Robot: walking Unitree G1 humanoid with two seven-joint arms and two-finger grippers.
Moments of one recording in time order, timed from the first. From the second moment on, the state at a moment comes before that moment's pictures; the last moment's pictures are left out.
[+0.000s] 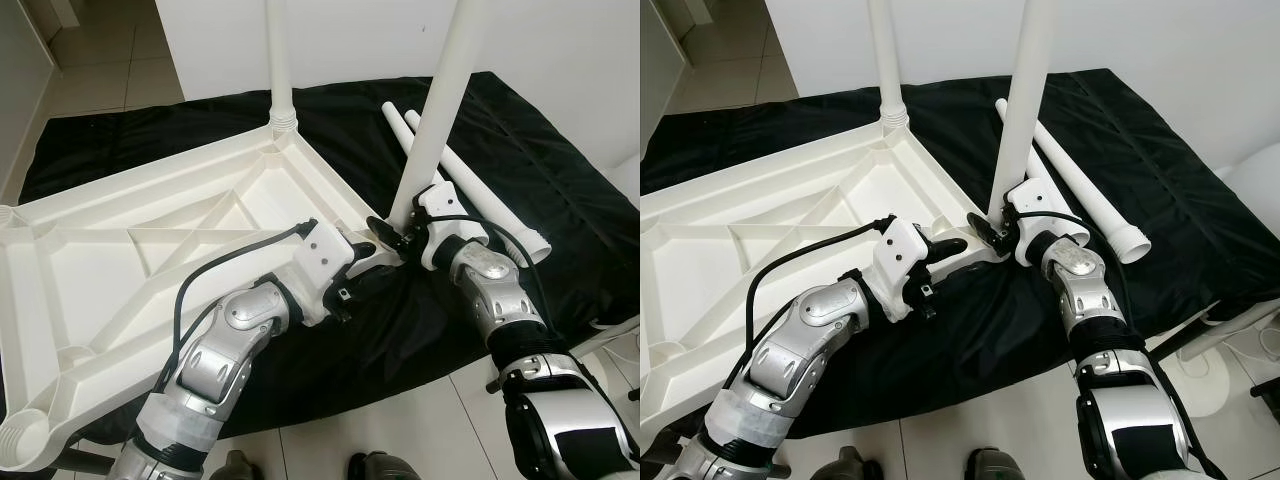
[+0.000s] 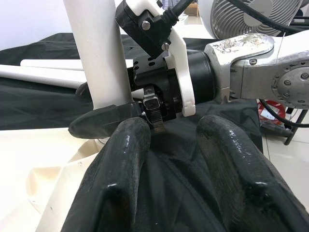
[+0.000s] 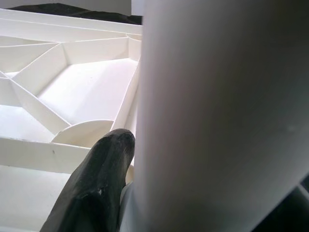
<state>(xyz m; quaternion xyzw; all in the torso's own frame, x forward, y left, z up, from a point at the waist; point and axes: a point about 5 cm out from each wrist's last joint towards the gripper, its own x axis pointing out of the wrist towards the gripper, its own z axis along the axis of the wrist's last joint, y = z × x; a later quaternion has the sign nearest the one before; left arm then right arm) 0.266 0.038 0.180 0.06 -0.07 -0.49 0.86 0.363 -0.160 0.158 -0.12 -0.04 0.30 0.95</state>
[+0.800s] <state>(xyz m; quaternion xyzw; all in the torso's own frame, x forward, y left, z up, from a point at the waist) 0.264 0.036 0.179 0.06 -0.07 -0.50 0.86 0.348 -0.125 0.152 -0.02 -0.06 -0.04 1.00</state>
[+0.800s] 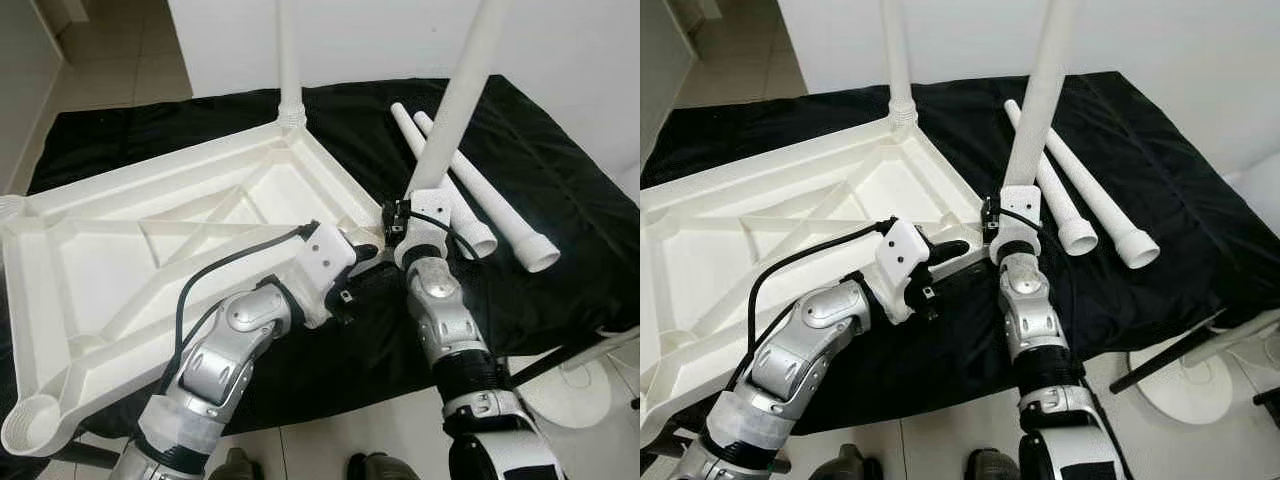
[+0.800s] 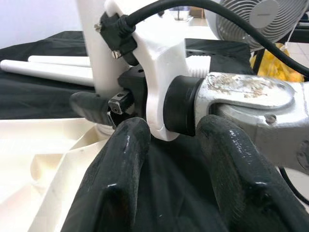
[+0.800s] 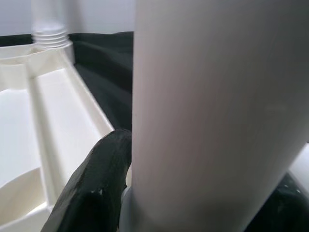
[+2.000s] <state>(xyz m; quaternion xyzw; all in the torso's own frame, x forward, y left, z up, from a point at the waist) 0.264 0.035 0.180 0.06 -0.08 -0.50 0.86 0.358 -0.143 0.165 -0.09 -0.06 0.24 0.97</state>
